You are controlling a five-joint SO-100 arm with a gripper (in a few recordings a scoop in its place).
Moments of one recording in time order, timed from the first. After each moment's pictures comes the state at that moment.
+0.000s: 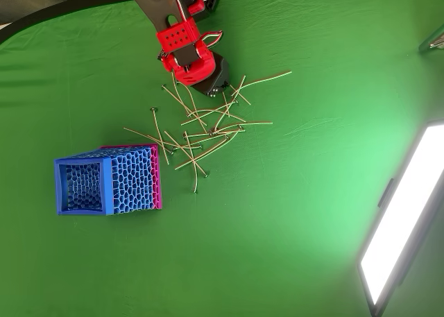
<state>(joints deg) -12.6 109.2 131.7 53.7 49.7</state>
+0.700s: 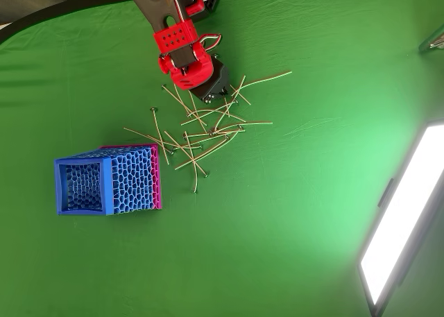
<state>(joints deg) -12.0 109.0 127.1 53.7 57.9</state>
